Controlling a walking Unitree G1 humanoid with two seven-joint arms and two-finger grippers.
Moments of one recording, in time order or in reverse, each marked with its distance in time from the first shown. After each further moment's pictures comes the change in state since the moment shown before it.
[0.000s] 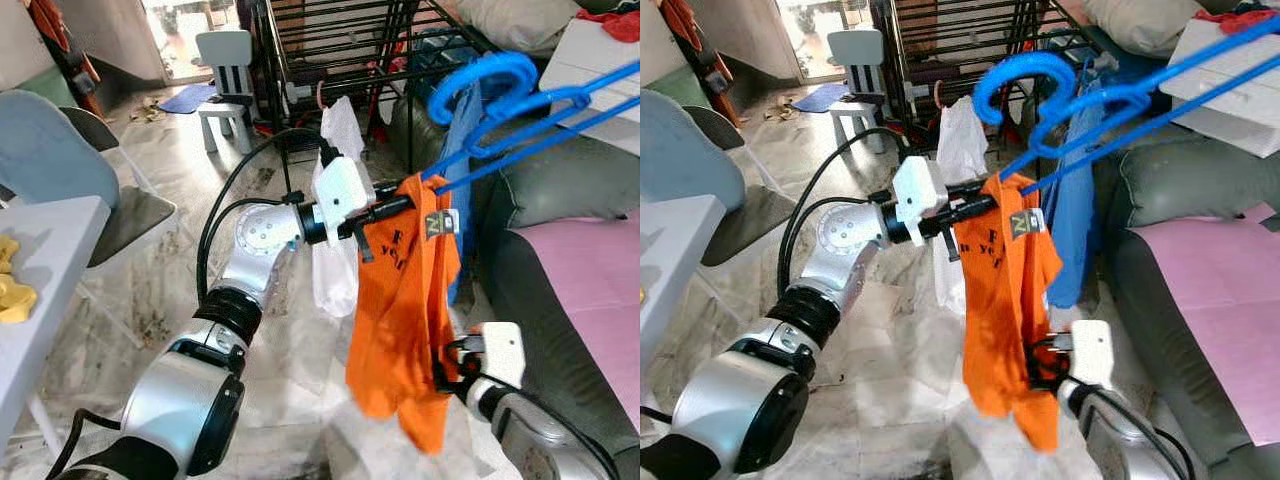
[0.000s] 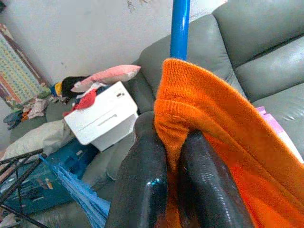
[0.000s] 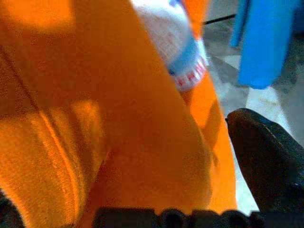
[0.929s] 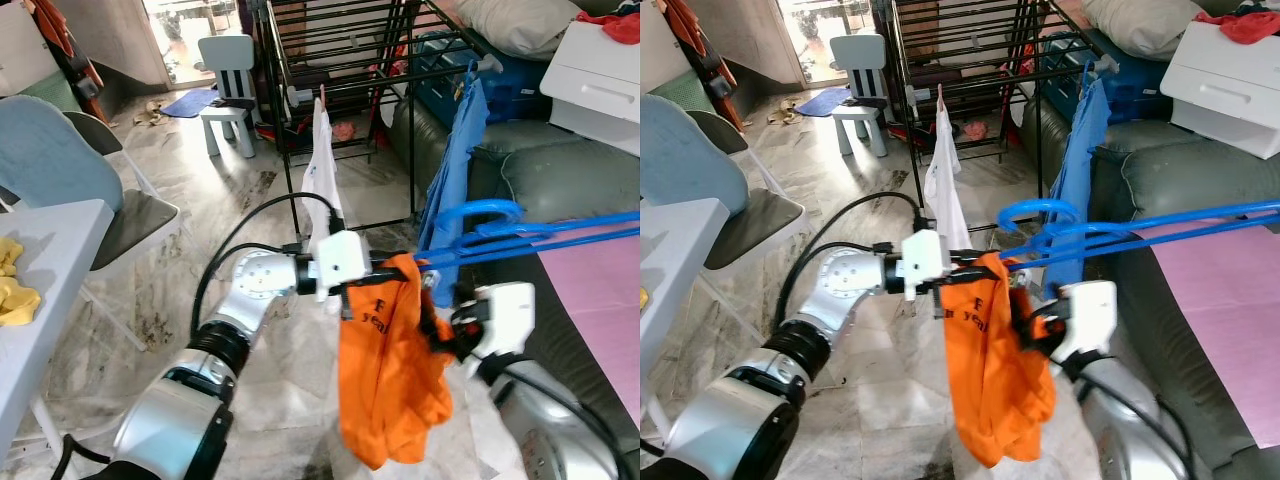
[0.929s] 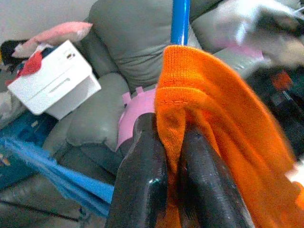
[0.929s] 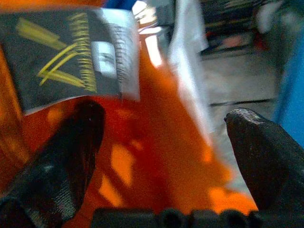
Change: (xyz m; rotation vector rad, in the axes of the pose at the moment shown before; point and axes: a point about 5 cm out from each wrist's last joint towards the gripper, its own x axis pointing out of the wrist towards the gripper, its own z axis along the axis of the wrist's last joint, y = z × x) left arm -0.020 -0.048 -0.040 -0.006 0.159 -0.197; right arm -0.008 0.040 0.047 -0.106 -0.252 0.237
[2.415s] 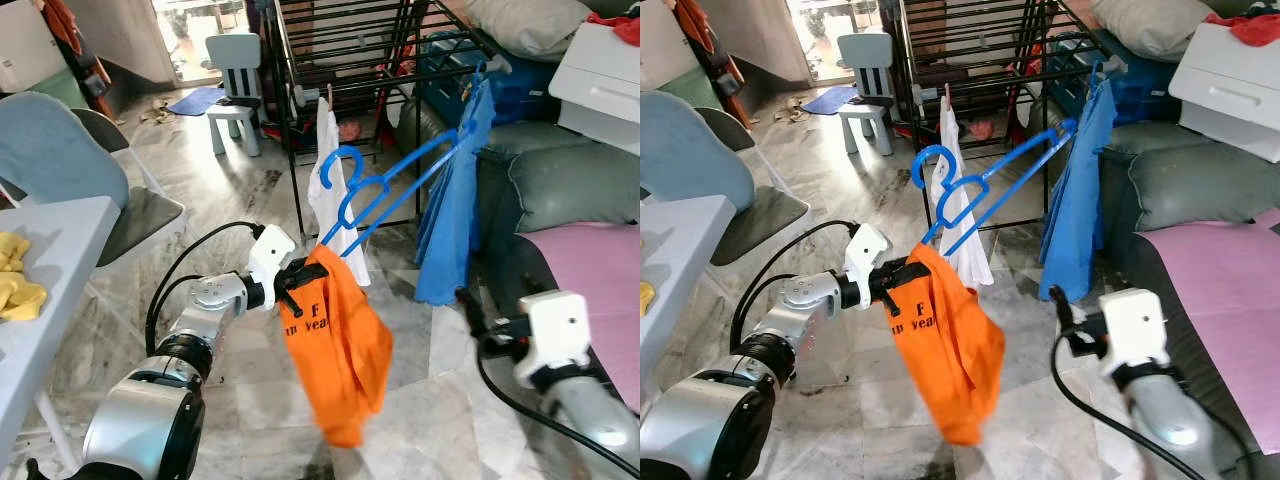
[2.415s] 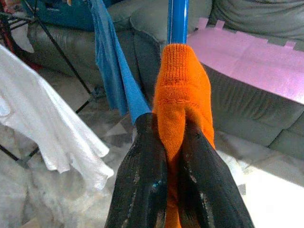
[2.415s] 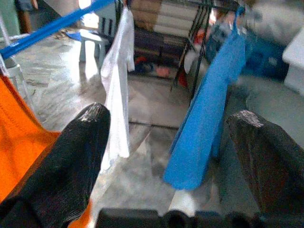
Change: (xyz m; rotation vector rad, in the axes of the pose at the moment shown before) left arm -0.067 -0.003 -0.069 -0.539 0.301 0.412; right arm -0.034 -0.035 0.019 -0.356 -0.072 -0.298
